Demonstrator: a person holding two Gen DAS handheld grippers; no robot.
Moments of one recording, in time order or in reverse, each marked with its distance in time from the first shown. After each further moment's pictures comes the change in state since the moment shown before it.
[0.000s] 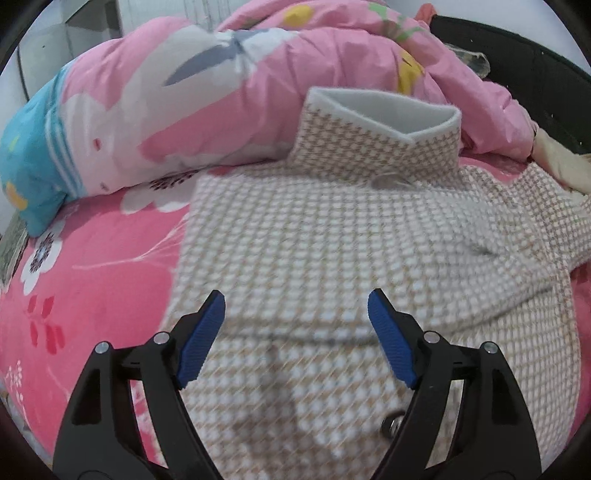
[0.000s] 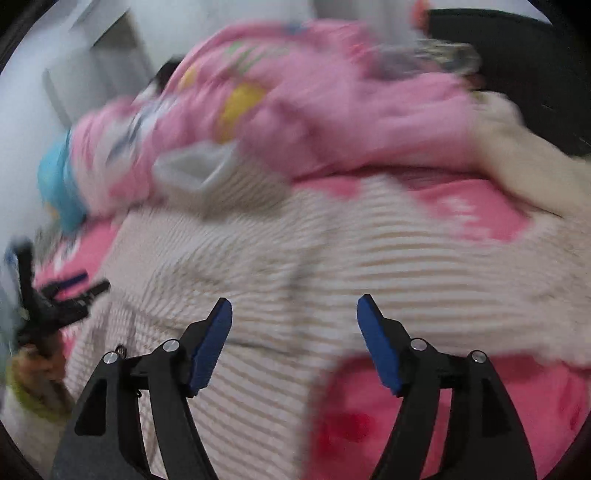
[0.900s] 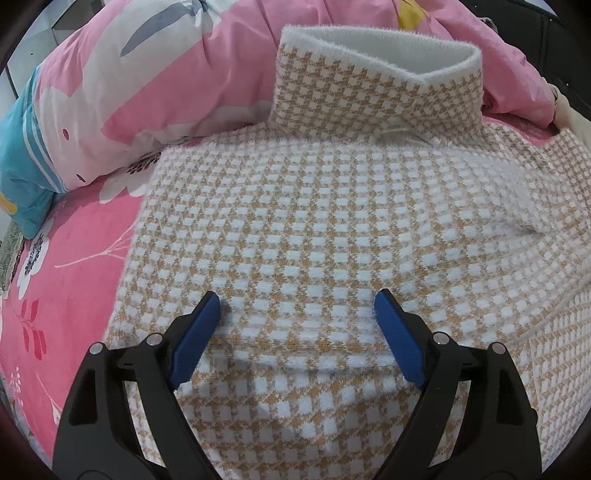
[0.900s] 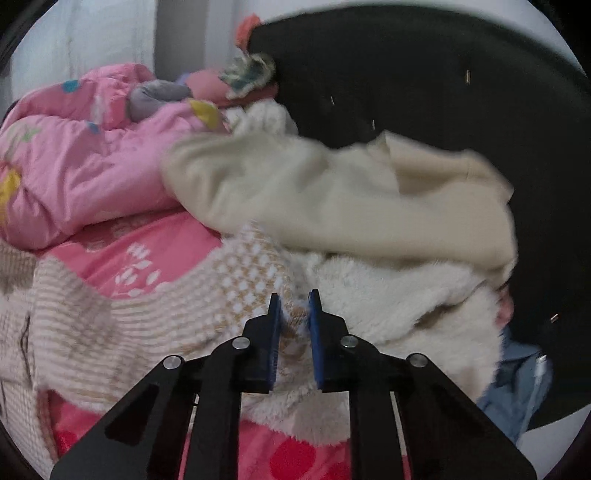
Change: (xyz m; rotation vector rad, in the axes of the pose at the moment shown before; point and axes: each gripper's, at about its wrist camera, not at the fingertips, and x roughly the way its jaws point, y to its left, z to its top) left arm 0.057 -0.025 -0.006 0.033 0.085 0.055; right arm -0.042 -0.185 0.047 0.050 -0.092 -0.523
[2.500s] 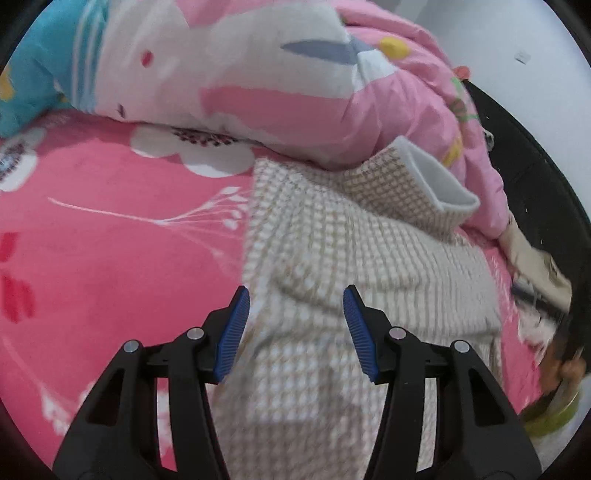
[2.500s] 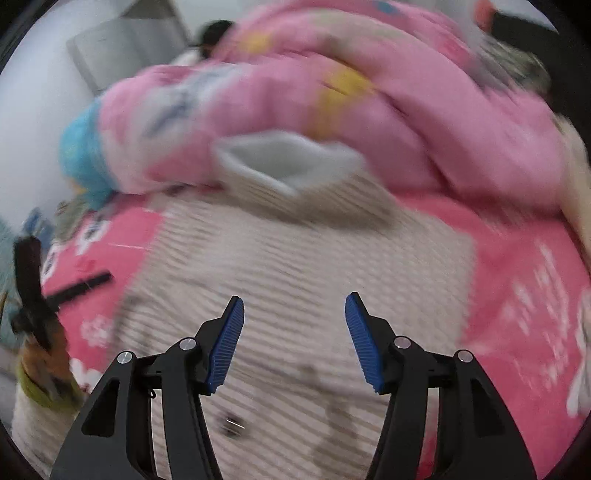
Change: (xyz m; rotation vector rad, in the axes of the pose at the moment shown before) left arm -0.030 0.172 -0.007 -0.373 -0.020 -0.391; right arm -0.020 0.330 -0.044 -0.212 0.273 0.661
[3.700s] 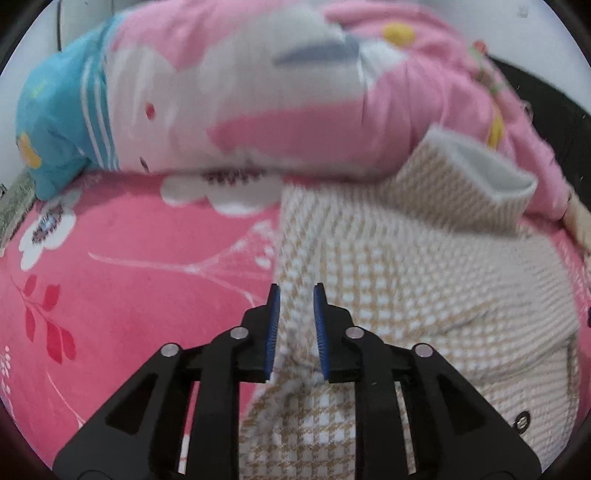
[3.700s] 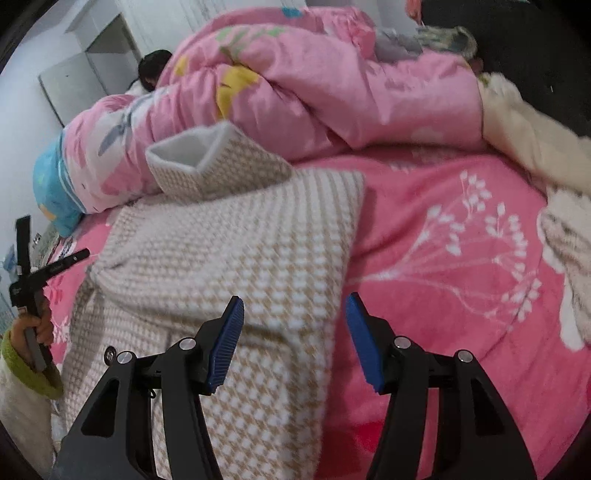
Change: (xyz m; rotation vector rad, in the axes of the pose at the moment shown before) left arm 0.009 -0.040 -0.001 0.178 -0.160 0.307; right arm -0.031 -0.042 -0.057 0.017 -0.162 -0.067
